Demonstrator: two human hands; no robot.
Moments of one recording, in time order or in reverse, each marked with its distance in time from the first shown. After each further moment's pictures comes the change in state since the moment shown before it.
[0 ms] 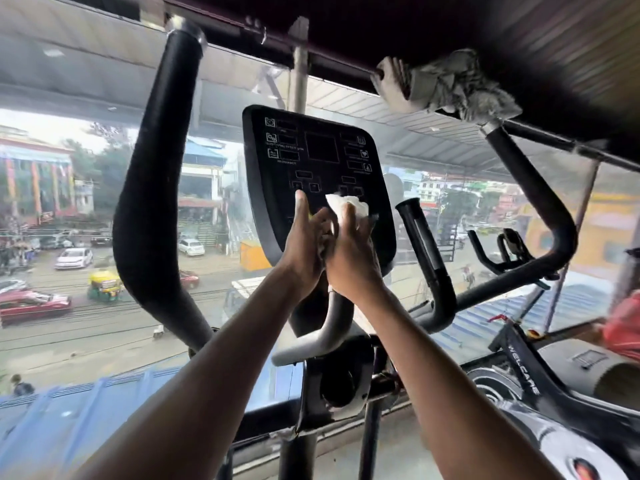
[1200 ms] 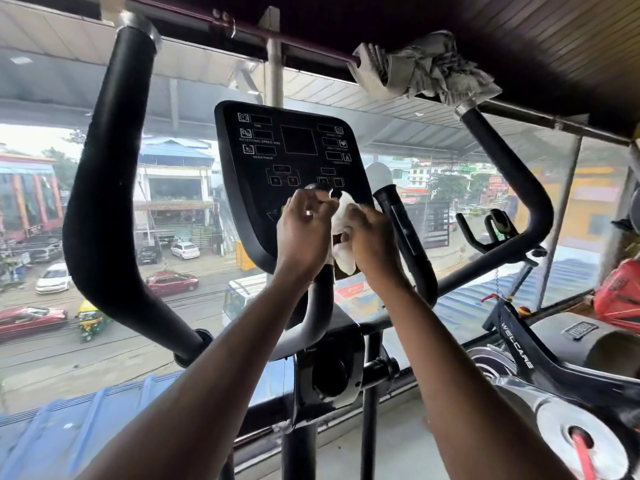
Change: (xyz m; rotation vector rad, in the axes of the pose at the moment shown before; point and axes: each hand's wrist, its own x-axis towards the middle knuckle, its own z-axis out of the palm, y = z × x) left_hand -0.012 -0.006 0.036 0.574 0.337 0.450; right_hand 0.004 0.027 -0.036 0.514 0.265 0.179
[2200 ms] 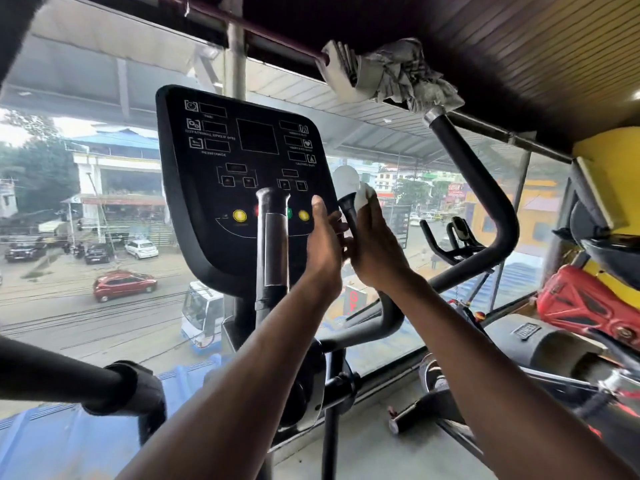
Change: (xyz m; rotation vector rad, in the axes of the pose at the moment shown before) left_hand 0.017 -0.017 0.108 -0.575 -0.203 -0.576; right_hand 0.069 0.087 -0.058 -0.885 -0.291 -0.286
